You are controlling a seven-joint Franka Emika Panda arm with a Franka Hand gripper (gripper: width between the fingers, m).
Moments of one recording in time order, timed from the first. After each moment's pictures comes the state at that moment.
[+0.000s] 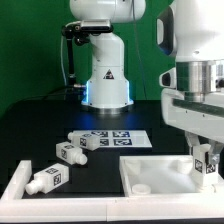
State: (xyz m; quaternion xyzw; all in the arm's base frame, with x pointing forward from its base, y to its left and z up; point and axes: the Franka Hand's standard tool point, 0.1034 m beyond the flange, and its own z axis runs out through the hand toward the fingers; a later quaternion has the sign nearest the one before) arm 0.637 0.108 0.083 -0.77 0.64 -0.02 0.07
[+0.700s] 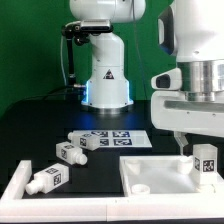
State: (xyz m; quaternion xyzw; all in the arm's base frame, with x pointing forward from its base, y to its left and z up) arm 0.635 0.115 0.083 -0.93 0.36 -0.03 0.06
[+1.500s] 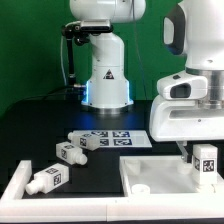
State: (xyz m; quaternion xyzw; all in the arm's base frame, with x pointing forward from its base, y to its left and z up) arm 0.628 0.117 0.073 -1.00 0.04 -0.01 0.02
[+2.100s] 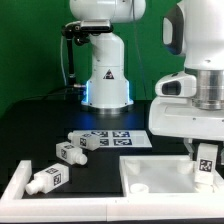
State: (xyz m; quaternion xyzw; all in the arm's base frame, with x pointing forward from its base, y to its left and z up) arm 0.630 0.109 0.072 -0.96 0.28 0.00 0.03
